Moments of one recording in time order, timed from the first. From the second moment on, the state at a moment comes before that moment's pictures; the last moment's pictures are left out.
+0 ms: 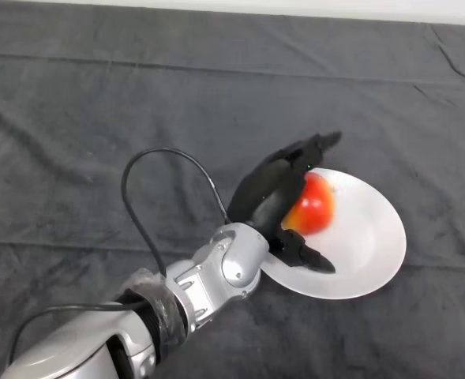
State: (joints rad) left arm -0.85 0.10 -1.05 0.93 -0.15 -0.34 0.56; right arm 0.03 -0.45 -0.05 1.07 1.06 -0.92 0.07
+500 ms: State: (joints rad) left arm -0.85 0.13 -0.96 0.95 -0.15 -0.49 0.74; right arm 0.03 -0.45 -0.04 1.07 1.06 -0.92 0.08
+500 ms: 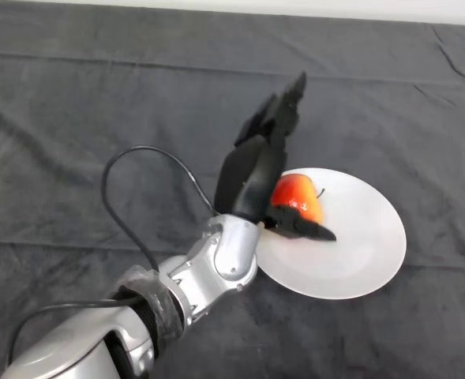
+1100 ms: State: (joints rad) left arm -0.84 0.31 -0.75 0.86 -0.12 -0.56 0.78; right arm 0.03 -0.45 -0.03 1.09 1.08 -0.93 0.08
